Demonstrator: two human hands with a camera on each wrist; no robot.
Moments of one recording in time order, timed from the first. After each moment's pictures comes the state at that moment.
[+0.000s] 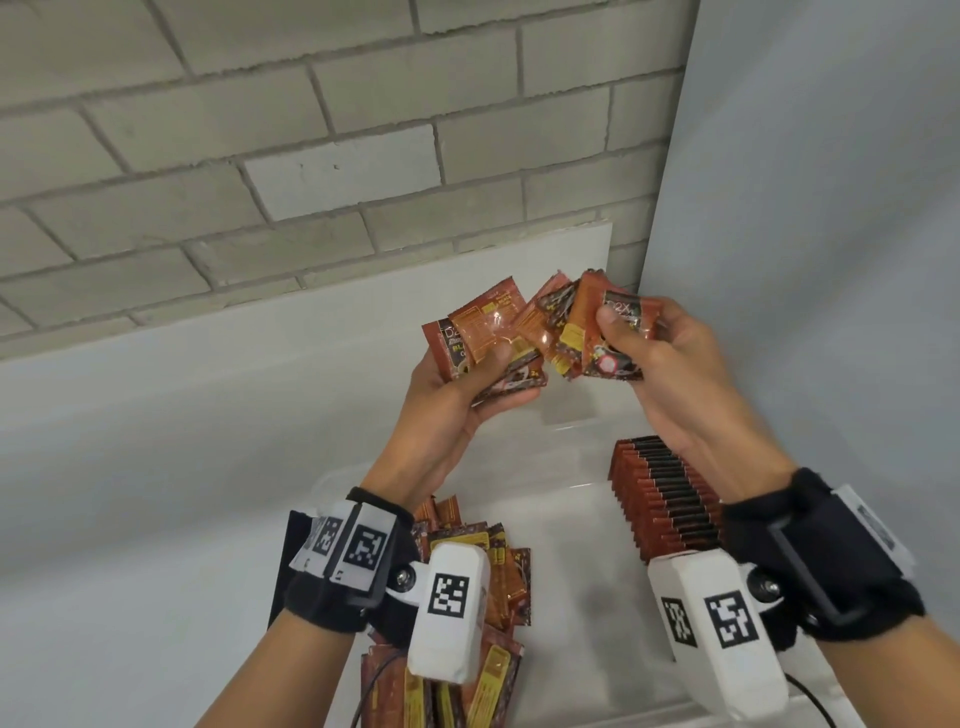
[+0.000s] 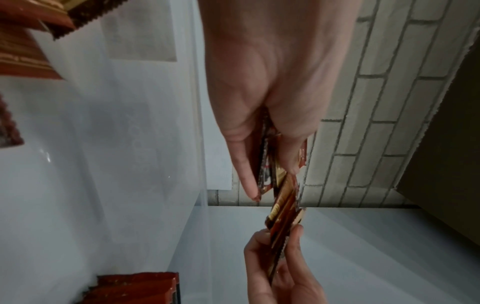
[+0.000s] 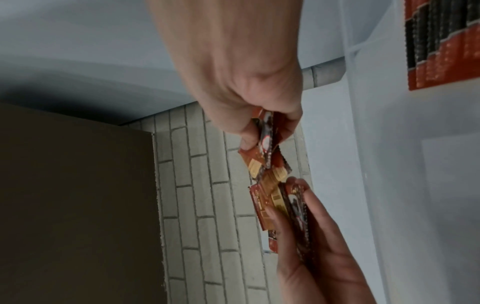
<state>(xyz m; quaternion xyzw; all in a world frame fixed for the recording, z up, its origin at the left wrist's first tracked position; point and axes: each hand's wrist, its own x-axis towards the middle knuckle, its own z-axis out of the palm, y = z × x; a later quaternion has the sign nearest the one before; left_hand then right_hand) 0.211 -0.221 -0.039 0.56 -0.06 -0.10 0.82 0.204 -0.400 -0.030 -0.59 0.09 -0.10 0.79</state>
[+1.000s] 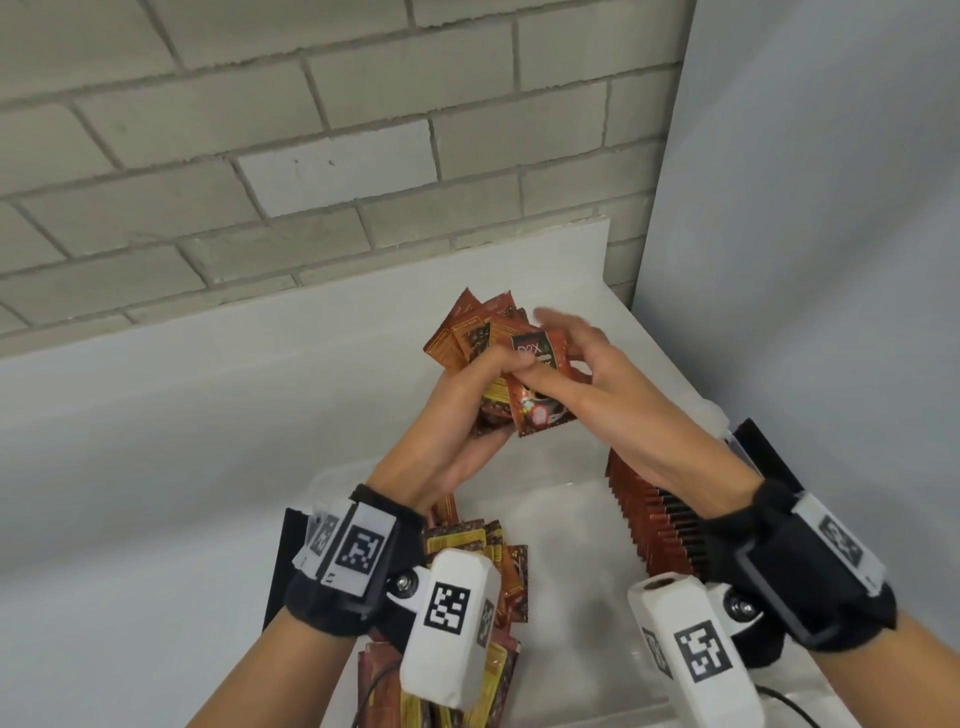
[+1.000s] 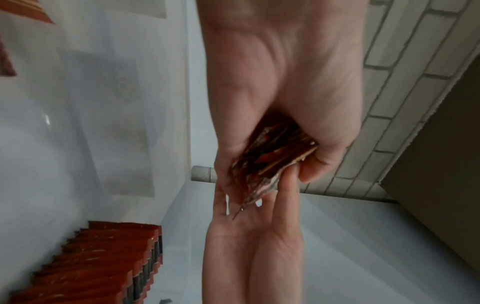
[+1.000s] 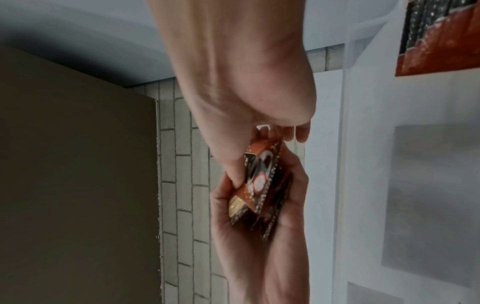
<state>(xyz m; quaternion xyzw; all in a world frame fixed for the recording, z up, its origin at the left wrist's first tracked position) 0.197 -0.233 -0.022 0.50 -0.04 -0.22 0.84 0.188 -0.376 -0.031 -0.76 -0.05 0.03 0.65</state>
